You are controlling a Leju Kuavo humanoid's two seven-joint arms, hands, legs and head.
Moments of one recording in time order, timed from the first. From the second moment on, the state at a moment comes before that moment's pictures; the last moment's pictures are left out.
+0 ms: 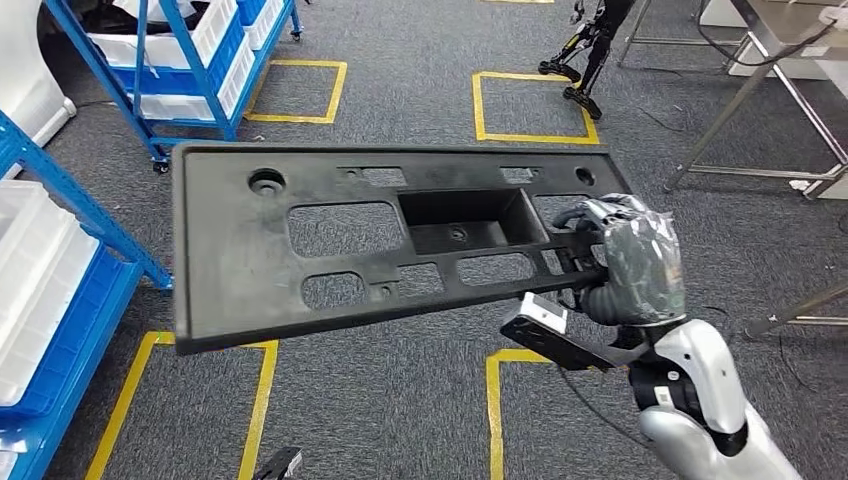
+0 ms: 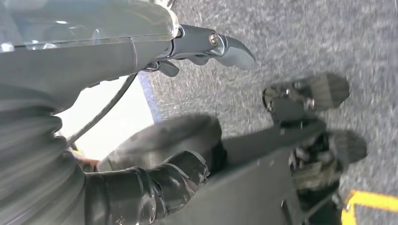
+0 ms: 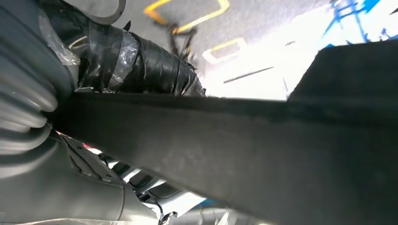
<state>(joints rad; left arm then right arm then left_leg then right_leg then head) 0.01 0.09 -0.40 -0.14 0.29 0.01 0.12 -0.40 -0.42 0.63 -1.67 0.85 -0.23 -0.08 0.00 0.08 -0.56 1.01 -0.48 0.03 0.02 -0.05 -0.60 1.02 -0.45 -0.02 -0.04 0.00</state>
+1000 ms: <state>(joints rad) 0.01 0.09 -0.40 -0.14 0.30 -0.01 0.10 -0.36 -0.51 0.55 -1.76 0.86 -0.18 -0.07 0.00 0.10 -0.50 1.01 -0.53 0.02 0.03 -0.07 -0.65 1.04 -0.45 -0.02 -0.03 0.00</state>
